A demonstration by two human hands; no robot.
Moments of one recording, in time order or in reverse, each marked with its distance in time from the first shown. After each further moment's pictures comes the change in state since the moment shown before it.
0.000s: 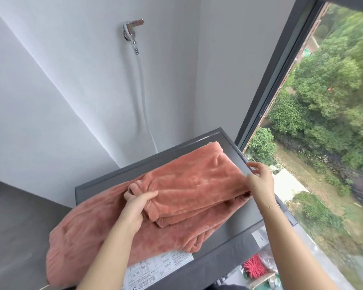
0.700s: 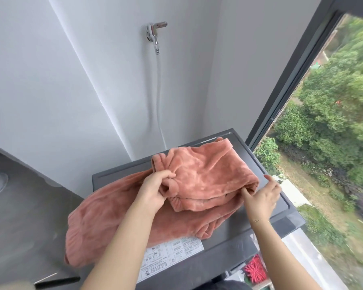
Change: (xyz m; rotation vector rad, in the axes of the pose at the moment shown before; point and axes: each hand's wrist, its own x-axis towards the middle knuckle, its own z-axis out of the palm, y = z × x) left_hand -0.035 0.031 0.007 -0.295 -0.236 -0.005; right_hand -0.059 0.025 0.035 -0.218 0.245 -0.048
